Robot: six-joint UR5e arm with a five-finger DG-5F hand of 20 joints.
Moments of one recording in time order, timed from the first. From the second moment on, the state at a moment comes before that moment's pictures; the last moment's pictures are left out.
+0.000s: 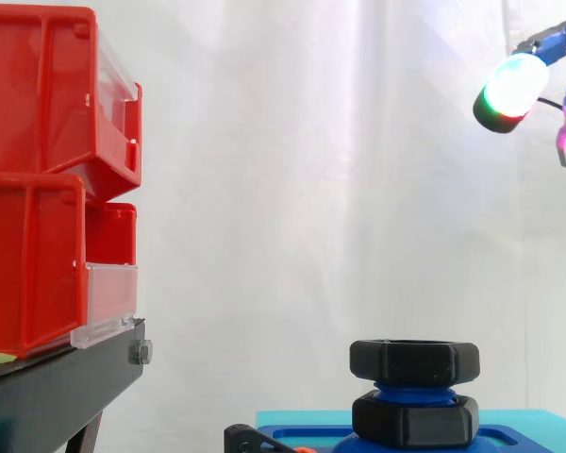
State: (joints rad) arm 0.04 -1.72 -1.55 -3.02 -1.36 -0.67
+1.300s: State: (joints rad) arm 0.17 -1.95 -1.42 -2.85 -1.28 -1.02
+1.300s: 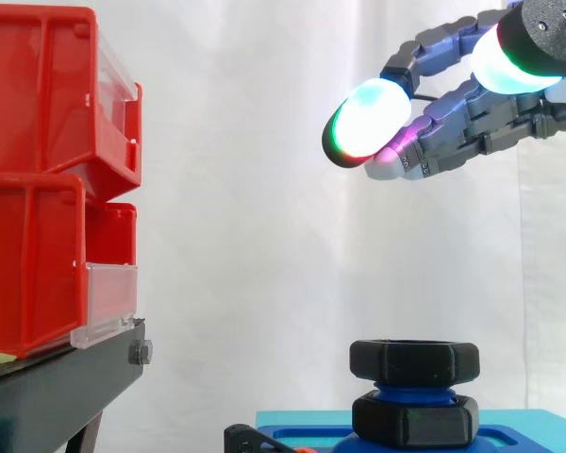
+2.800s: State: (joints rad) arm 0.25 -2.10 -1.31 -2.77 -1.31 -1.25
